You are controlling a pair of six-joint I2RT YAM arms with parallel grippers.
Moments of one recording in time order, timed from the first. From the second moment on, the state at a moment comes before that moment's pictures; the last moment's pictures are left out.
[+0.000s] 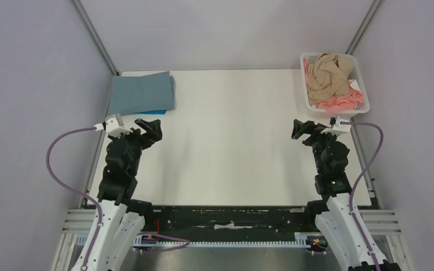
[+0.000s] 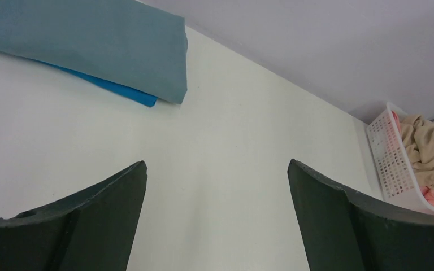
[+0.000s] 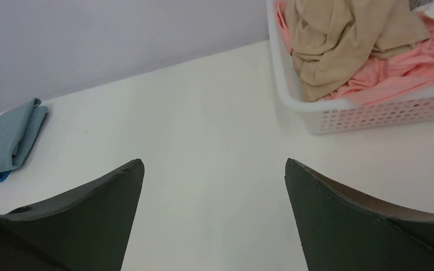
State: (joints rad) left arm -0.17 0.51 0.58 -0.17 -0.20 -0.53; right arm 0.09 0.57 0.33 0.27 0.08 0.28
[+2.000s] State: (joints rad) left arm -0.17 0.47 0.44 -0.10 -0.21 -0.62; right arm 0.12 1.56 1.91 0.05 0.00 0.05
